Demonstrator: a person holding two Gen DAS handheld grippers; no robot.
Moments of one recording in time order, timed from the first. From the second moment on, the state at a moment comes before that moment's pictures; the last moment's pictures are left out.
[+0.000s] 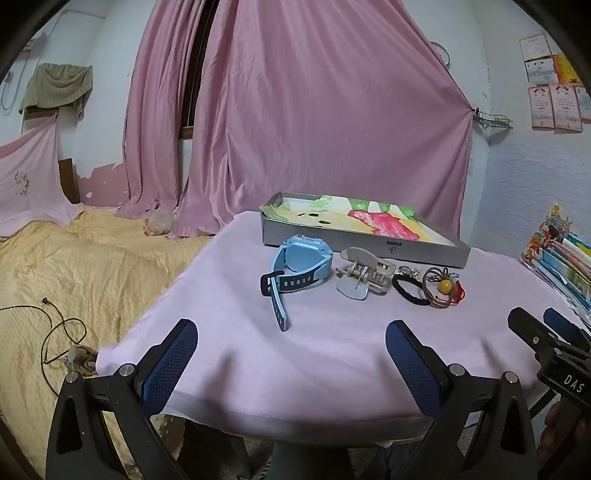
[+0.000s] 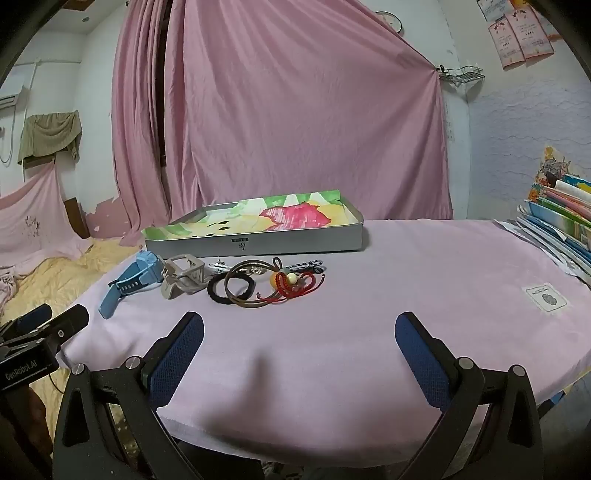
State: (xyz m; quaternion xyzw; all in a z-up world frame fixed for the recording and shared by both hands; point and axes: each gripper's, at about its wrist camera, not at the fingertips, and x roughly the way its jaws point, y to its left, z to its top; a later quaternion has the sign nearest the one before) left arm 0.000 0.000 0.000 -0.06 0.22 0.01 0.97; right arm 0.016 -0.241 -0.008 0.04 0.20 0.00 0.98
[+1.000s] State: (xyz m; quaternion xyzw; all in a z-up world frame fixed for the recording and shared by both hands) left arm 0.000 0.000 0.000 -0.06 0.22 0.01 0.97; right arm 0.017 -0.244 -0.013 0.05 0.20 0.00 0.98
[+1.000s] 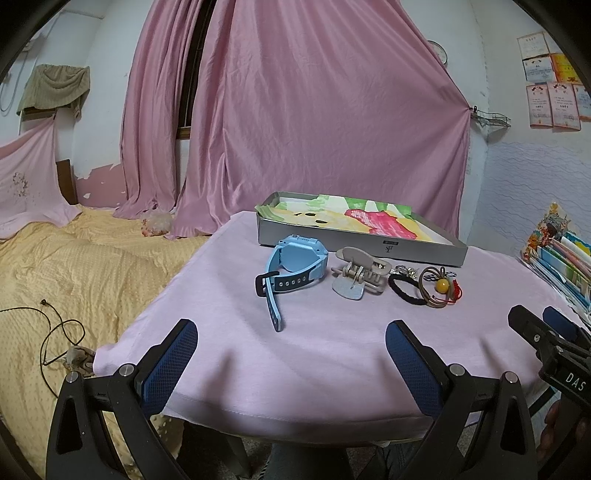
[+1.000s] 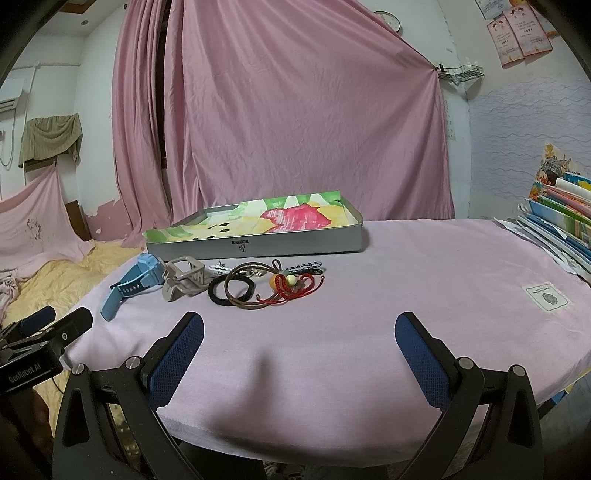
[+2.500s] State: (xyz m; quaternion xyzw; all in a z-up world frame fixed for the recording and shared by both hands) left arm 0.003 -0.004 -0.002 -0.06 0.22 0.01 0.97; right arm 0.016 -0.243 -0.011 0.05 0.19 0.00 0.98
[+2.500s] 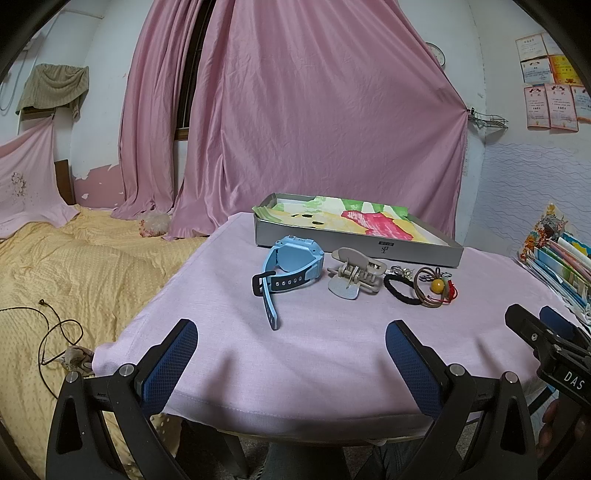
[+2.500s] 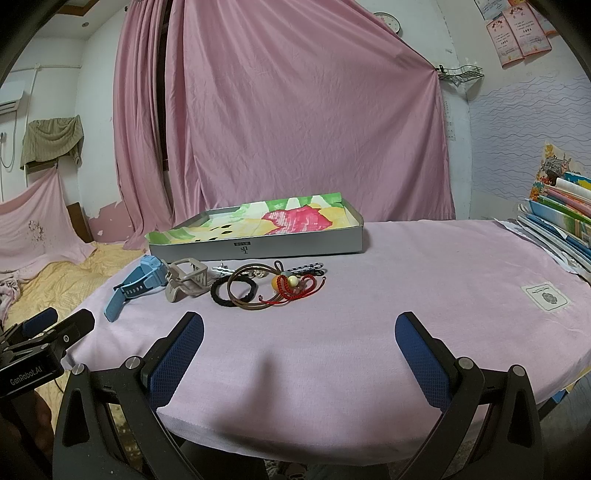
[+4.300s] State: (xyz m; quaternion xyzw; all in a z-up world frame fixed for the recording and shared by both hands) left arm 0.086 0.002 0.023 -0.02 0.24 -0.01 0.97; right arm 0.079 -0.244 0.027 -0.01 0.17 0.05 0.98
